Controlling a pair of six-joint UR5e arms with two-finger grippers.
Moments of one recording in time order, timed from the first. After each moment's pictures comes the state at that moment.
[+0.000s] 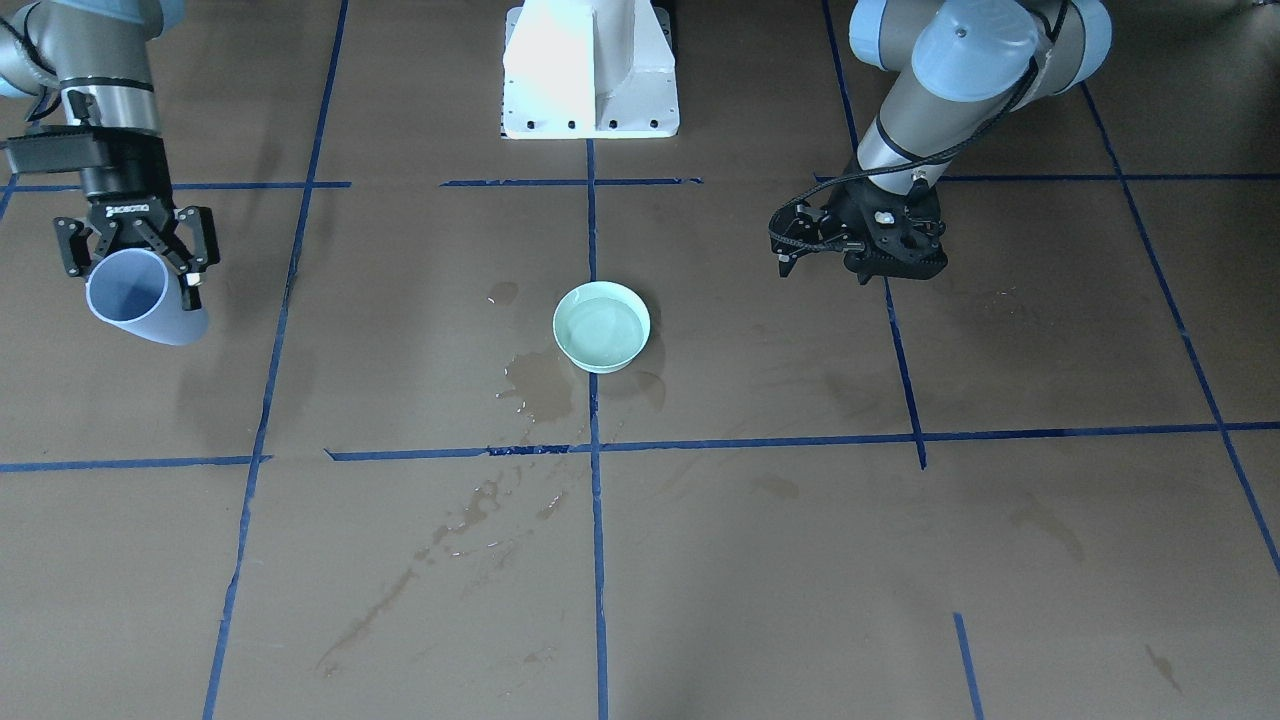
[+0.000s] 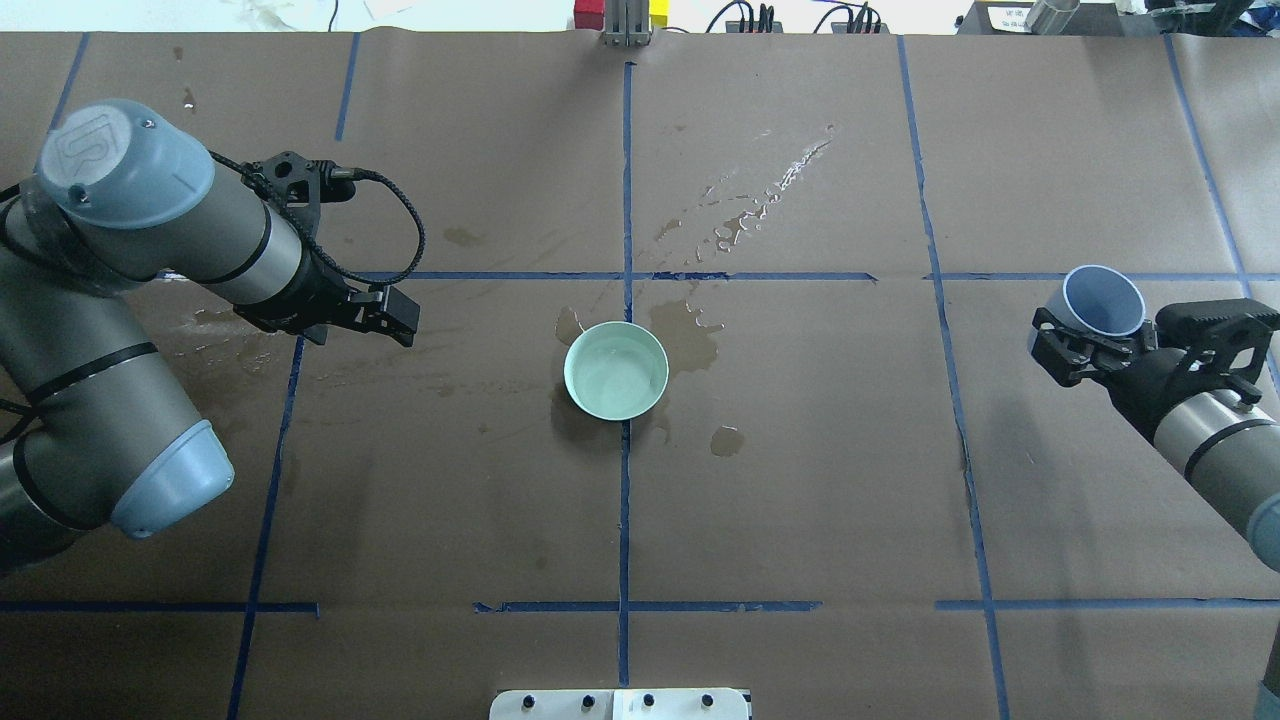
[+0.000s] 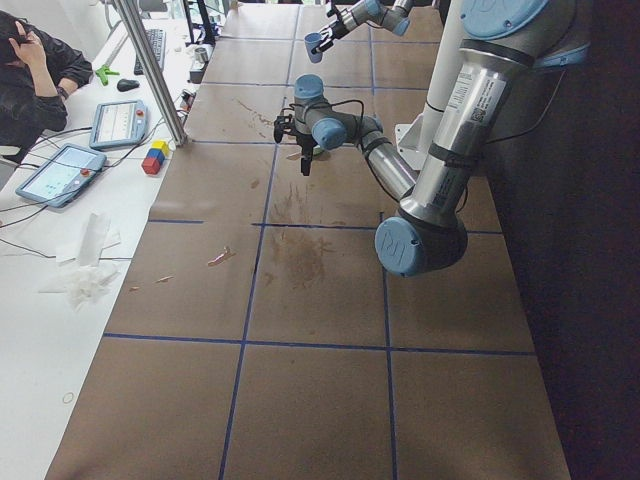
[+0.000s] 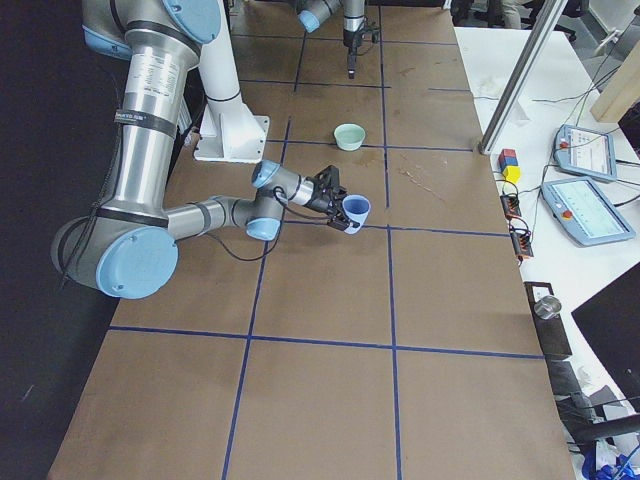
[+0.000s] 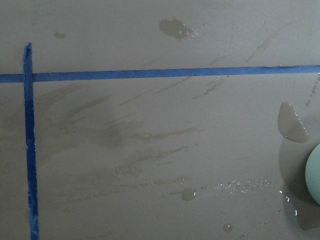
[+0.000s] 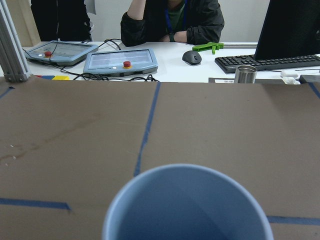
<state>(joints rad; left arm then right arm) -0.74 -1.95 -1.91 -1.66 -2.08 -1.02 0.47 -1.85 1.83 -0.42 0.99 1.11</state>
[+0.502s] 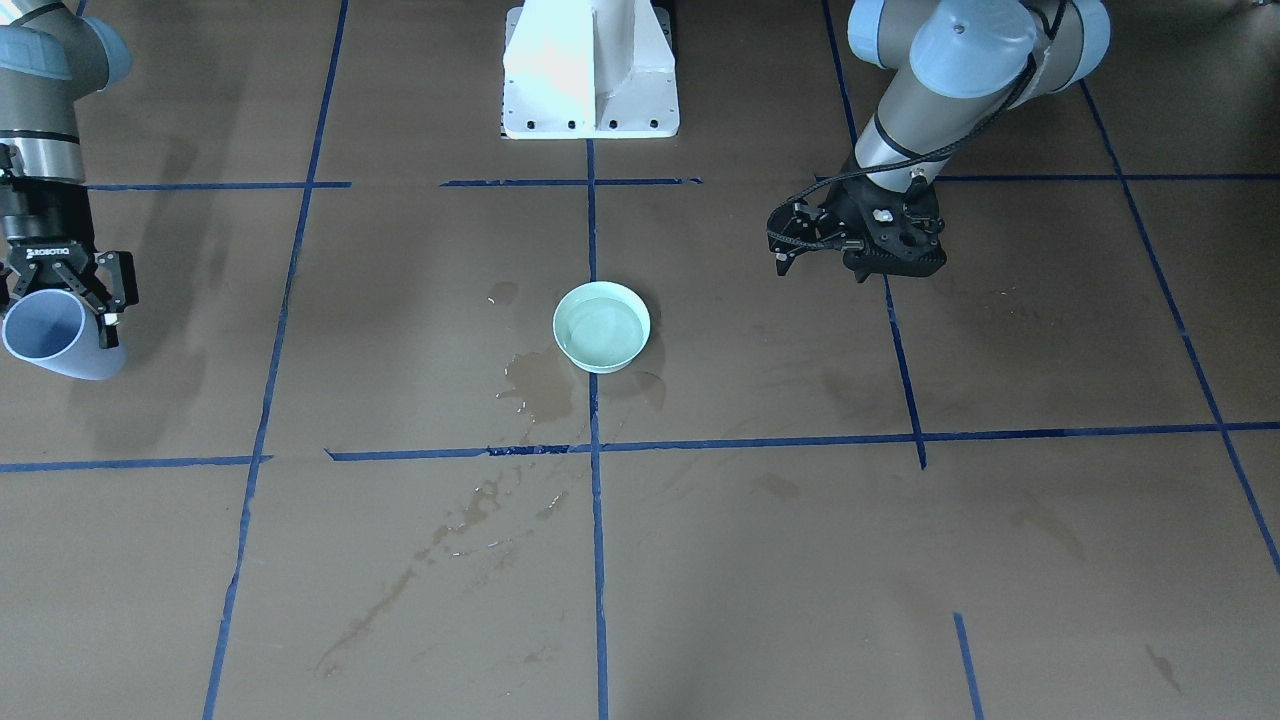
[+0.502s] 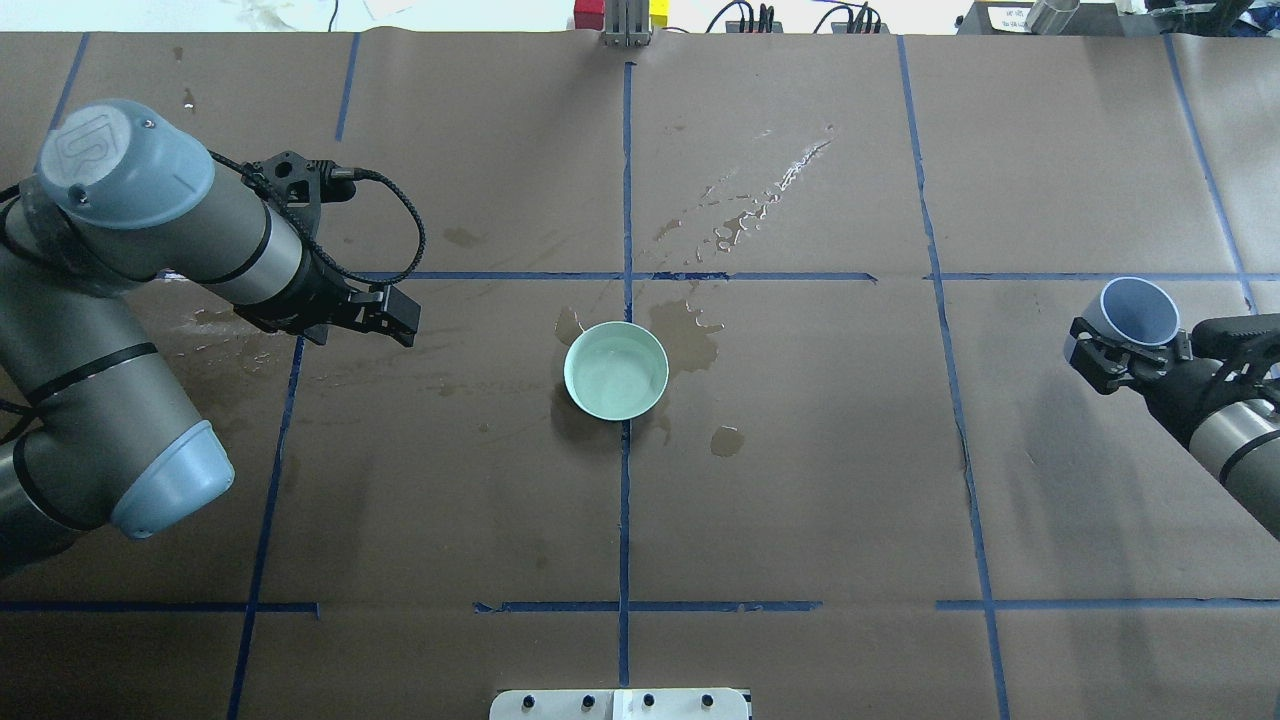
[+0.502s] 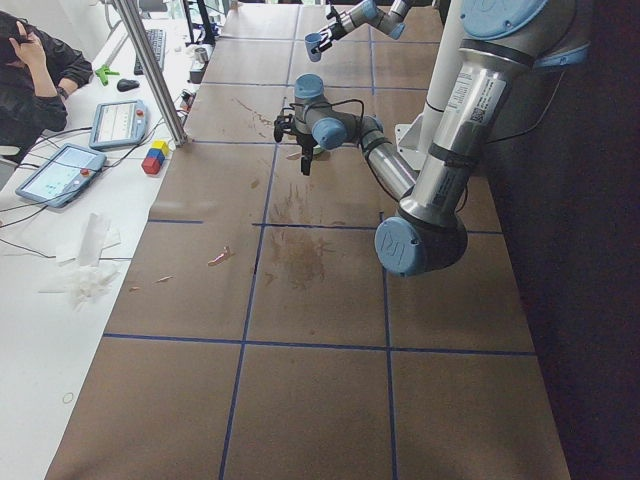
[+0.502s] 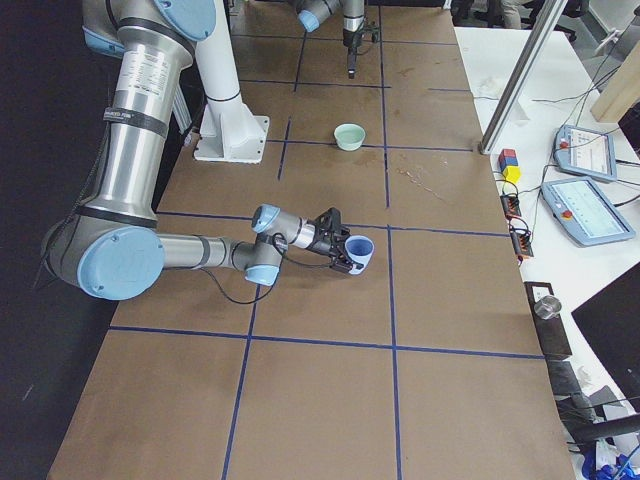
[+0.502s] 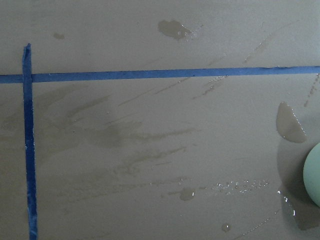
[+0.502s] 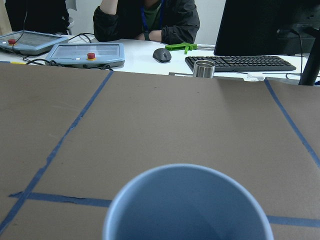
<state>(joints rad) -0.74 -1.96 -1.92 -1.66 -2.08 -1.05 0.56 -1.85 1.61 -0.22 1.02 1.02</state>
